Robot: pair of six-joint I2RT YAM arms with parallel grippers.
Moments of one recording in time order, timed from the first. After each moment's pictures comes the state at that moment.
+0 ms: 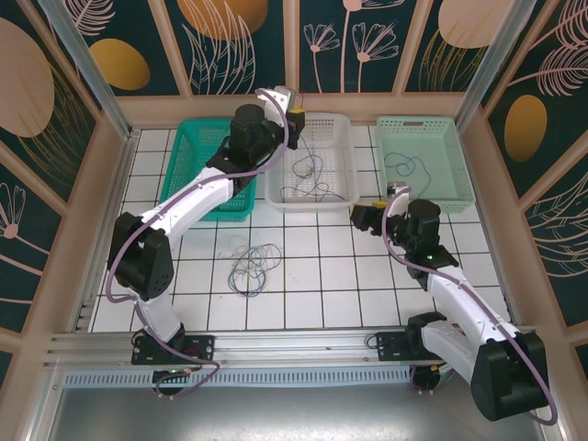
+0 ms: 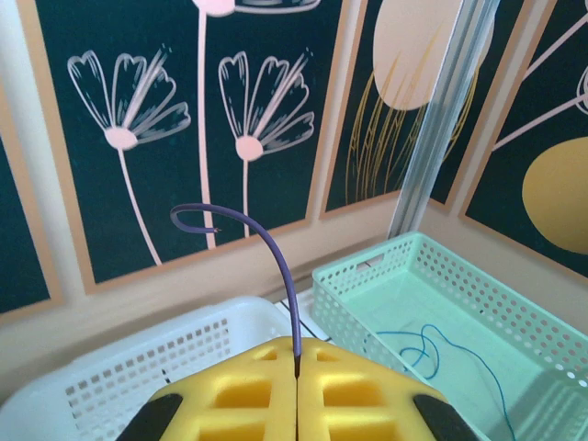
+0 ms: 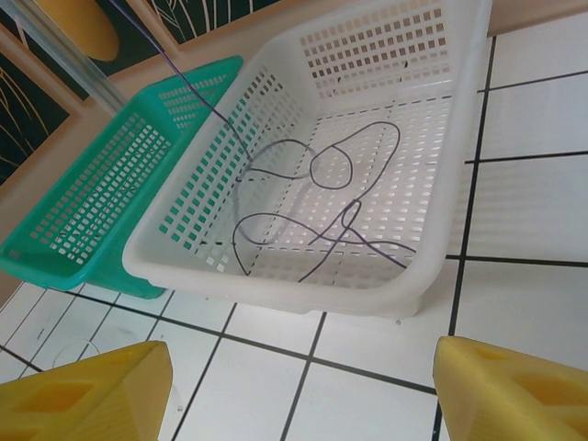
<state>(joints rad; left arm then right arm) -0.56 1.80 1.53 0.19 0.13 -0.16 0.25 0.94 0.45 0.15 -0.37 0.36</state>
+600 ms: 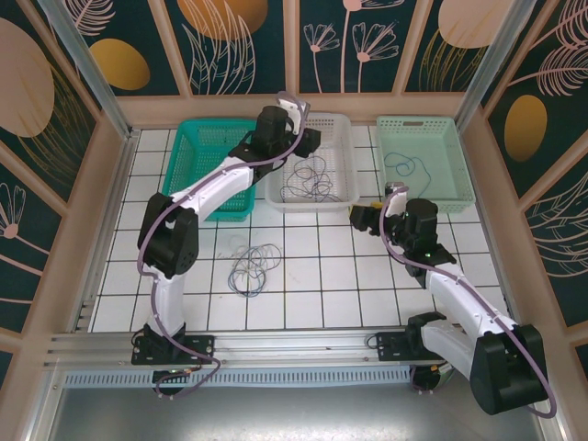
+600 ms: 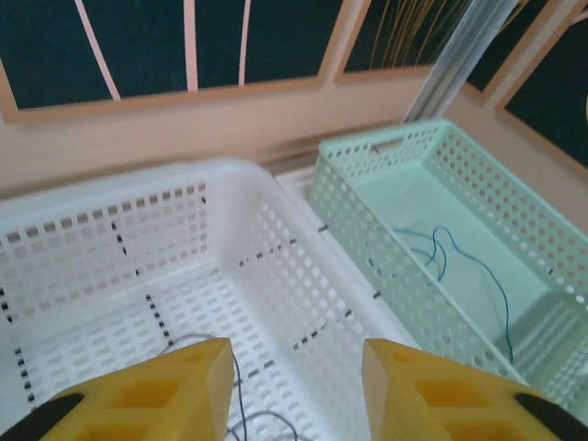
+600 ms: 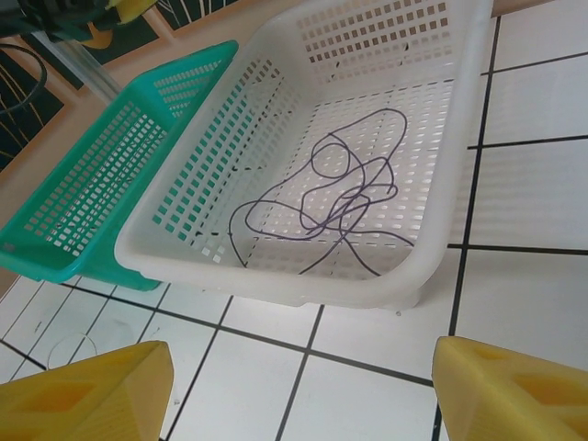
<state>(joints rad) -0.56 2.03 1.71 -0.05 0.17 -0.28 0.25 0.98 0.46 0.16 -0.38 0.36</state>
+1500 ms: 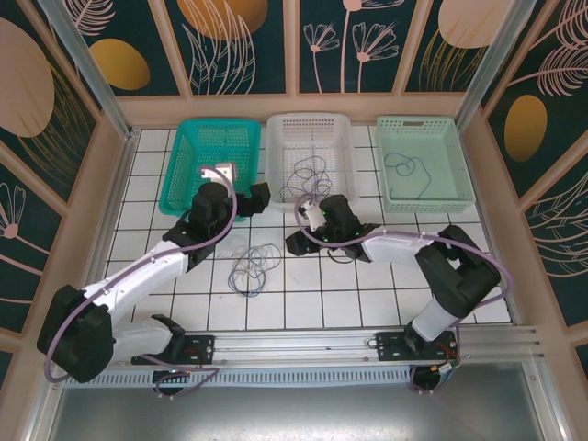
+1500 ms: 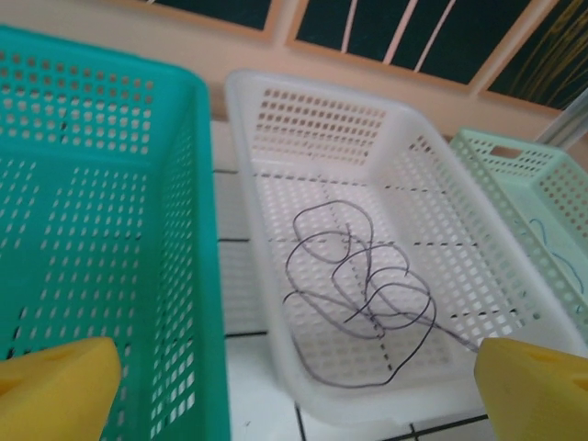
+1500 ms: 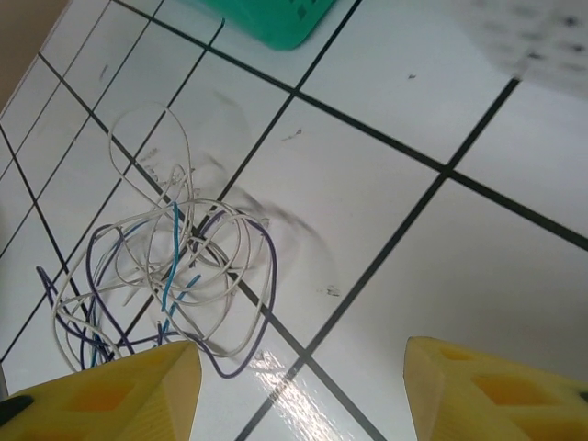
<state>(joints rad) -0.56 1.20 0.71 0.14 -0.19 -0.48 0.72 1.62 0.76 0.14 -0.43 0.31</state>
